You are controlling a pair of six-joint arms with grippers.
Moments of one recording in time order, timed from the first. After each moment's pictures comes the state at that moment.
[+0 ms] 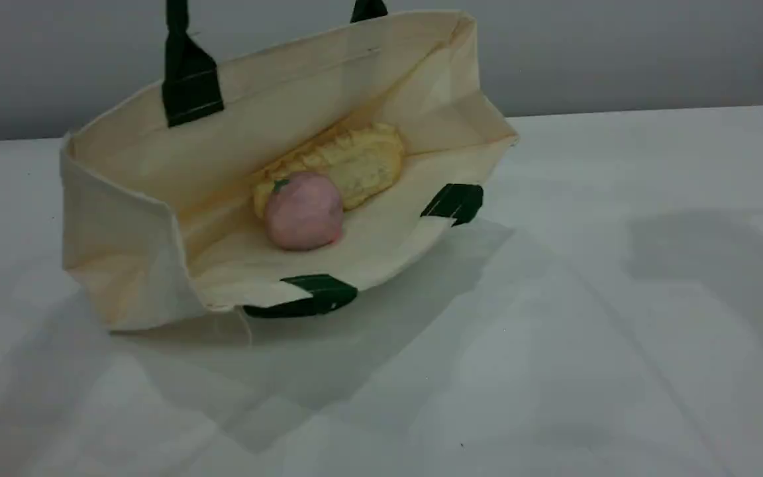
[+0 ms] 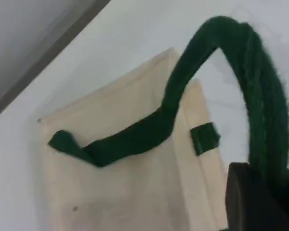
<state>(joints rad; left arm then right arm) -0.23 1.81 -1.94 -0.57 1.22 0.72 0.12 1.67 -1.25 0.12 0.54 -0.13</state>
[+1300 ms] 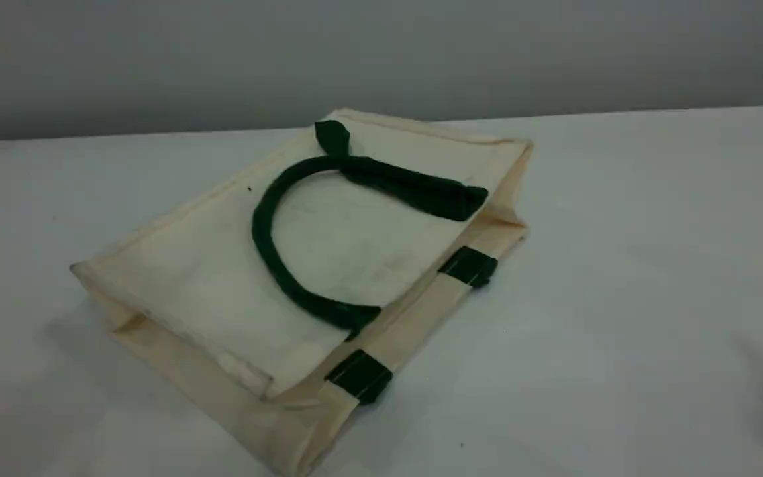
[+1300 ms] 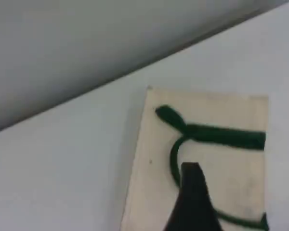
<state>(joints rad) -0.23 1.41 -1.84 -0.20 1.22 0.25 0.12 1.09 -1.45 0.10 1.12 -0.01</state>
